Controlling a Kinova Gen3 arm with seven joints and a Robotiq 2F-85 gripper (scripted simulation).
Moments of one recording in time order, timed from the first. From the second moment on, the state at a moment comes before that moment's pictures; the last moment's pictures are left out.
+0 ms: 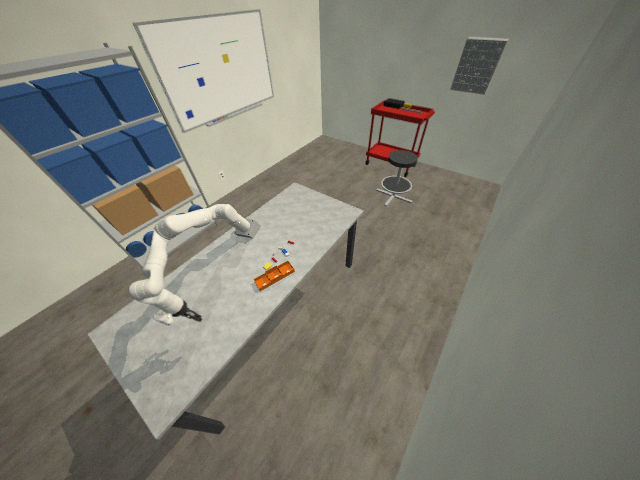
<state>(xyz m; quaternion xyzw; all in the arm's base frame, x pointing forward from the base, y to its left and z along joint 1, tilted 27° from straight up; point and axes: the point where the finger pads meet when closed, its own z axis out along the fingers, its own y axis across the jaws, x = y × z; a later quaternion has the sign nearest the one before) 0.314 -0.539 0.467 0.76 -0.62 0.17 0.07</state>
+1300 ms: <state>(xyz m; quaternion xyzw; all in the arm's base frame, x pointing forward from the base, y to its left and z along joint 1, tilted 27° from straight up) 0.376 -0.486 0.436 0.69 -0.71 0.16 0.06</state>
